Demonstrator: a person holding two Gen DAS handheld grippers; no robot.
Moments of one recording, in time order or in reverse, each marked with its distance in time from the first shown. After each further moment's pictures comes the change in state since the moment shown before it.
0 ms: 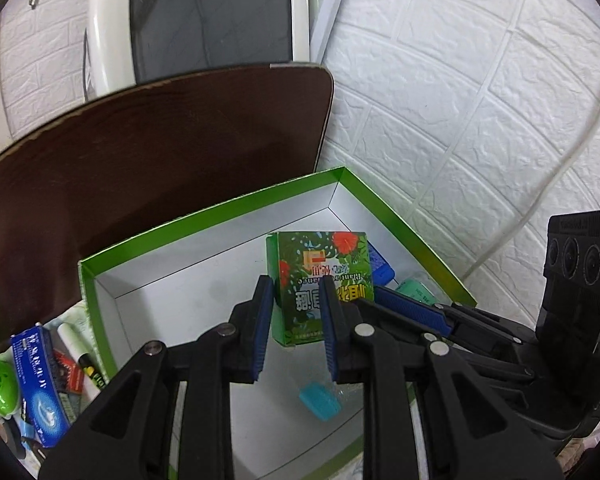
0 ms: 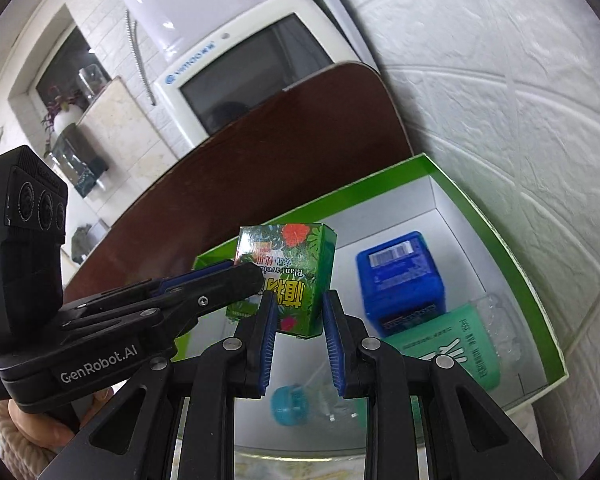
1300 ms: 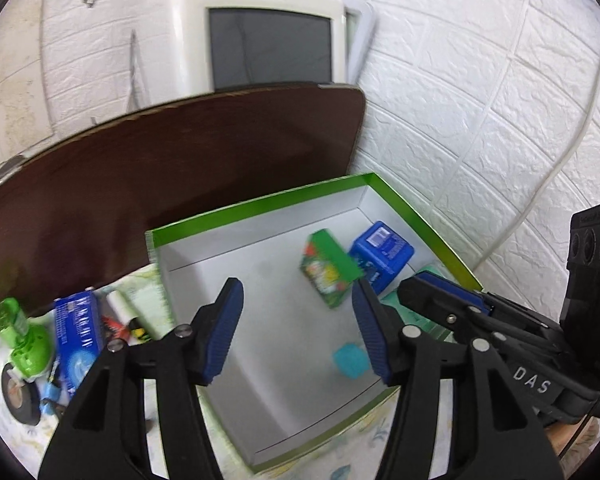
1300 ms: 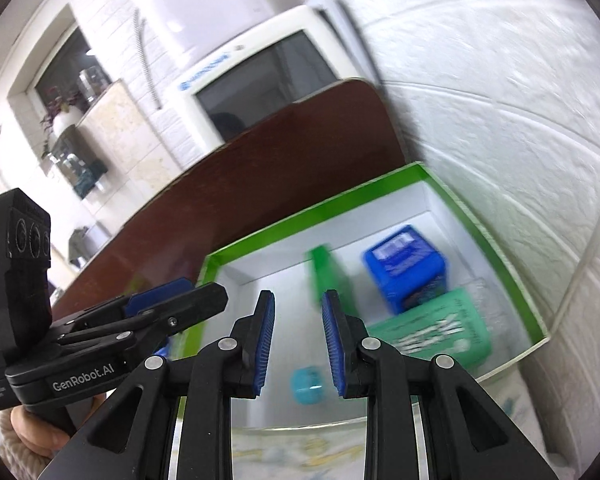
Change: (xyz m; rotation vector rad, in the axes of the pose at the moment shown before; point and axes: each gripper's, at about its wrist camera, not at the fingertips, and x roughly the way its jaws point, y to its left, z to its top) left arm -0.062 0.022 -0.027 -0.057 -0.073 0.098; right arm -0.026 0.030 -0.007 -0.014 -0.022 -0.027
